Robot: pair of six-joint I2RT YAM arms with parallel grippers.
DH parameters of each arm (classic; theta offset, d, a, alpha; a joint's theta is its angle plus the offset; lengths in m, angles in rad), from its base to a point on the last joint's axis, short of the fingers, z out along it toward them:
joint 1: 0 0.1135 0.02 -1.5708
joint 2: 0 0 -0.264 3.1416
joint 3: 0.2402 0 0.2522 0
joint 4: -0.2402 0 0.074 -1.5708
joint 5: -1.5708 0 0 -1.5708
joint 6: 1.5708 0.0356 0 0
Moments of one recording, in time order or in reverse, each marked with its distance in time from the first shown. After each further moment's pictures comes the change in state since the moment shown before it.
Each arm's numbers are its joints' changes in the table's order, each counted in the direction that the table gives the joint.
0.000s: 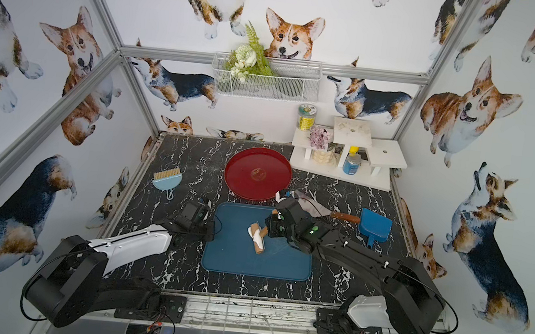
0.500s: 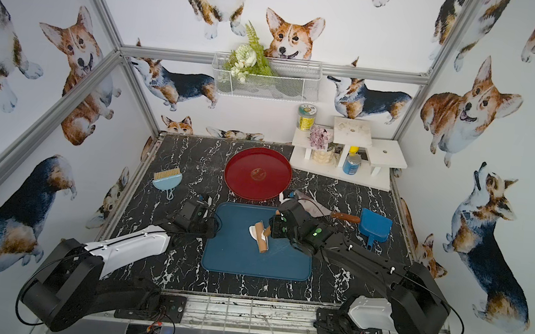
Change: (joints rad) left arm 0.000 -0.038 -0.008 0.030 -0.005 -0.005; right arm -0.011 -0.057 -0.008 -0.058 -0.062 -0.003
